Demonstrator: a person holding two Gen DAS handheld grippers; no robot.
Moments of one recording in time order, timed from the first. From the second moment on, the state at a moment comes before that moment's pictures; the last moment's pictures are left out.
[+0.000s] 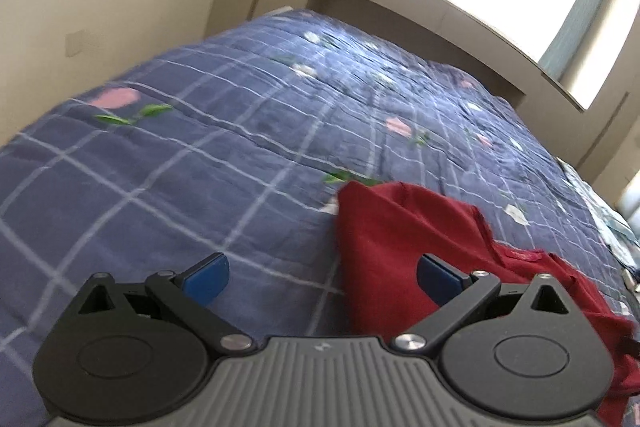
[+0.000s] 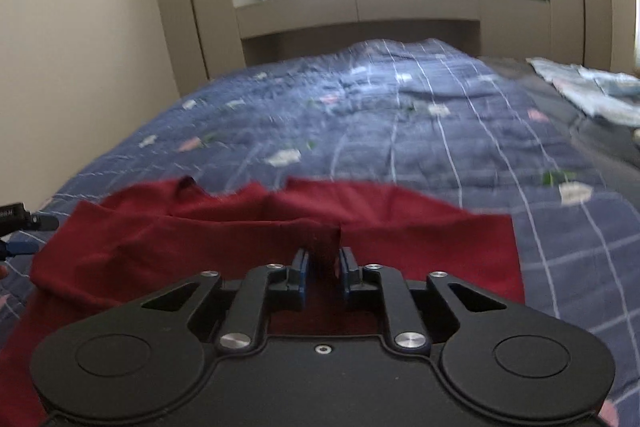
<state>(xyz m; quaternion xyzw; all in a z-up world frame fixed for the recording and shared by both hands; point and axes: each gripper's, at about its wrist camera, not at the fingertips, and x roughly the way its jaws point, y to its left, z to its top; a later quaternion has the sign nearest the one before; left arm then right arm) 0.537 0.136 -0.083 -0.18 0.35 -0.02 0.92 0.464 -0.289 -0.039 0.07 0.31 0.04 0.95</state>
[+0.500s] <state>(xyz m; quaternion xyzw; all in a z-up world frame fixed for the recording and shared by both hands) 0.539 0.087 -0.054 -0.06 0.29 -0.03 0.95 0.451 -0.274 -0.063 0.01 0.32 0.01 0.95</state>
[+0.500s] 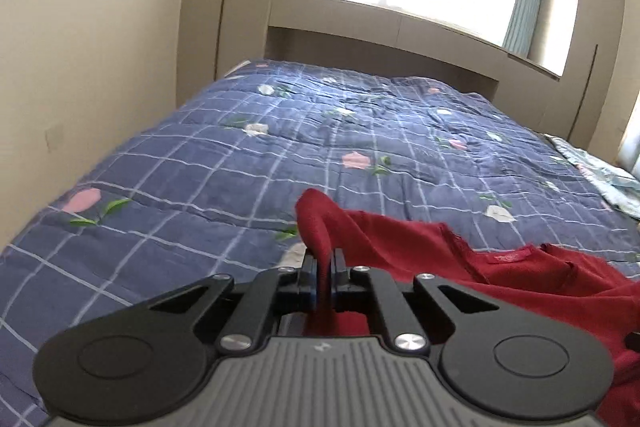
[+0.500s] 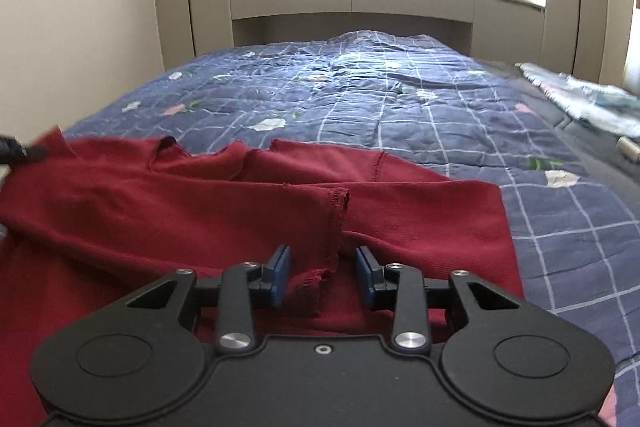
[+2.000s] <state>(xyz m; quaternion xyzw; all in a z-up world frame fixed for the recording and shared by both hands) 0.480 0.088 -0.083 -0.04 0.32 0.05 0.95 0.447 -0.271 -0.077 0.00 0.30 0.02 0.95</state>
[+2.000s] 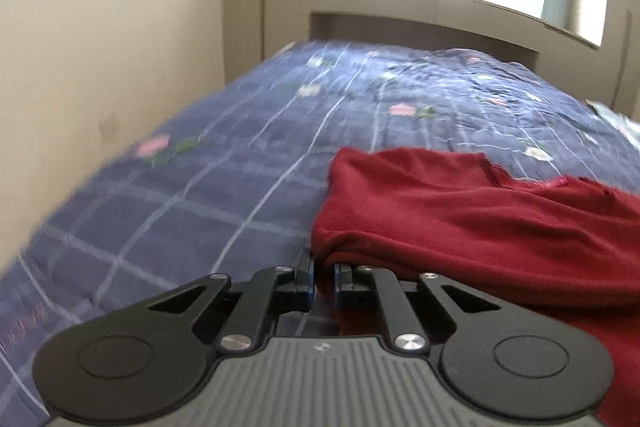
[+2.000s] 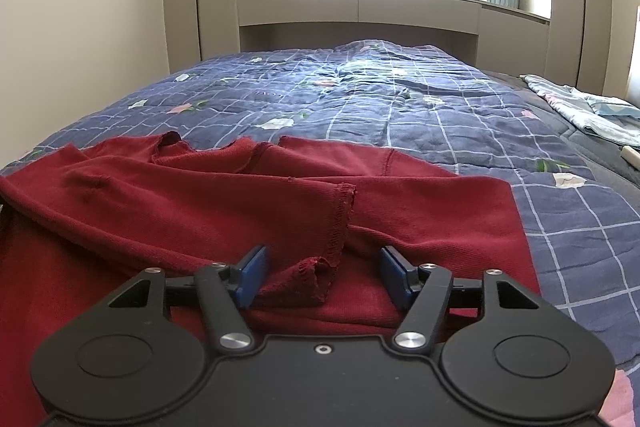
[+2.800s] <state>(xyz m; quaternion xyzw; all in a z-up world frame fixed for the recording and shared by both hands) 0.356 0.117 -0.066 -0.12 0.37 -0.05 0.92 0.326 -0.288 -0.040 0.00 0.30 0.02 0.95</state>
